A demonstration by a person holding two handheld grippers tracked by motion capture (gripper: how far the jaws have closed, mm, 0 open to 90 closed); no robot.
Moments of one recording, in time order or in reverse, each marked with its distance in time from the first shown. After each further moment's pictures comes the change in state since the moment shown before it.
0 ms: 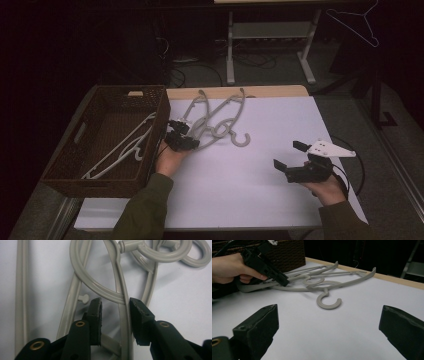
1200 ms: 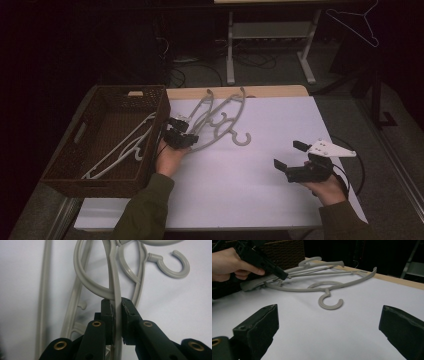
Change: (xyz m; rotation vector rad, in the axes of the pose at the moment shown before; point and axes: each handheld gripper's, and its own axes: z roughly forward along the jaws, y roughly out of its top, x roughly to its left) left arm -0.007 0.007 -0.022 -0.069 0.005 0.015; right arm -0.001 0.000 0.000 -0.001 0.000 0.002
